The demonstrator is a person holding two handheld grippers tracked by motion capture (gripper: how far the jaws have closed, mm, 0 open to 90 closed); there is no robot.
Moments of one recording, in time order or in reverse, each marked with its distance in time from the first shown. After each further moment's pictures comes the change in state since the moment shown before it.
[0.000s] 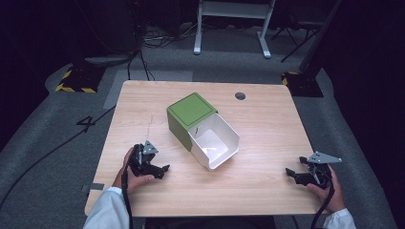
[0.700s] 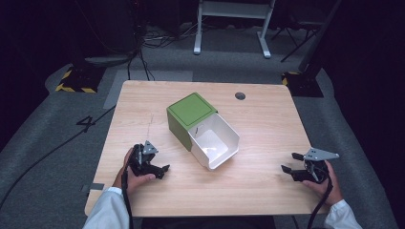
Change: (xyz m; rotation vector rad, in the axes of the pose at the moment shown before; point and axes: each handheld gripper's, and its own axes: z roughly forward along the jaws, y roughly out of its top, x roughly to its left) left arm 0.000 0.000 0.000 -0.001 0.001 -0.003; right arm 0.012 0.029 -0.002 -0.046 0.103 -0.118
